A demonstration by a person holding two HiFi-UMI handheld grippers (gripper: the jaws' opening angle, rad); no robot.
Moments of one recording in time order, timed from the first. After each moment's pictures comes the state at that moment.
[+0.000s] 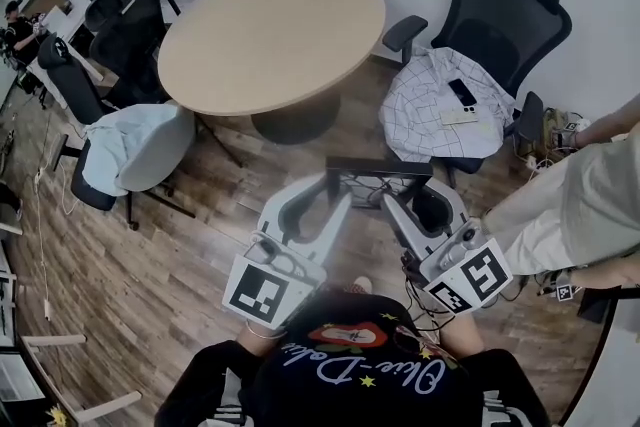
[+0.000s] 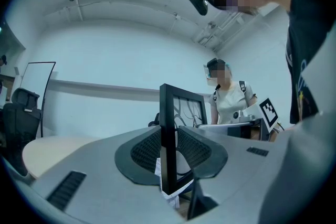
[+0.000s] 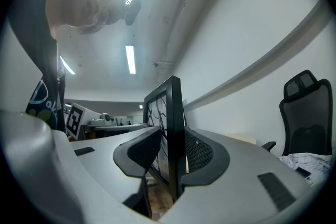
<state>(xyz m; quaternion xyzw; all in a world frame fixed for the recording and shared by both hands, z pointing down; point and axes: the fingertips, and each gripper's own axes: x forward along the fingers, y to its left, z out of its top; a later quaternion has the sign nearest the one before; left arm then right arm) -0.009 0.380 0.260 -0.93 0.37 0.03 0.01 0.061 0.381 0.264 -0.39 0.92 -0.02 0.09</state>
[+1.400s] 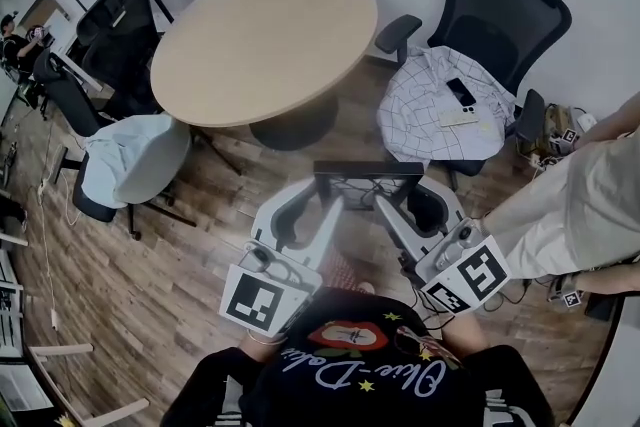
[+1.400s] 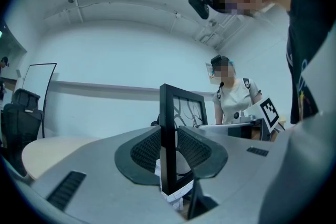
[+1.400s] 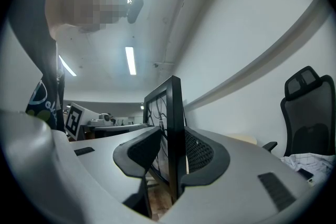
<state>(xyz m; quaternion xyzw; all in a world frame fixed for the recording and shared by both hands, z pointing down) 0.008 0.356 0.267 -0.92 0.39 0.02 0.01 0.078 0.355 0.271 -0.38 0.92 -0.02 0.10</state>
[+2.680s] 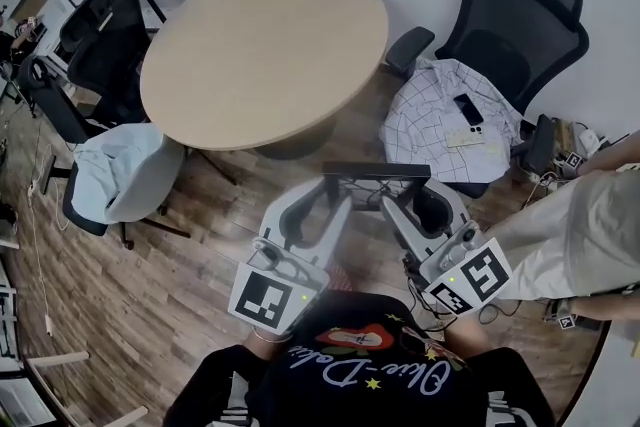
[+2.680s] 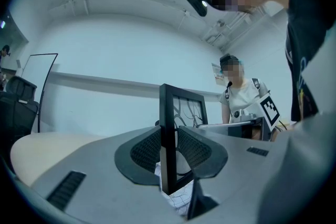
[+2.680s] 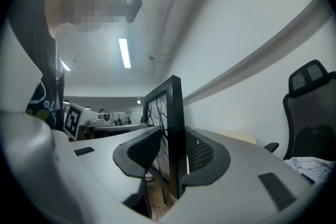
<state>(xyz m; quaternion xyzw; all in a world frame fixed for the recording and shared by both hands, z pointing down) -0.012 0.244 0.282 -0.92 0.38 0.04 -0.01 0.057 0.245 0.285 -0.40 0.92 -0.04 0.06</state>
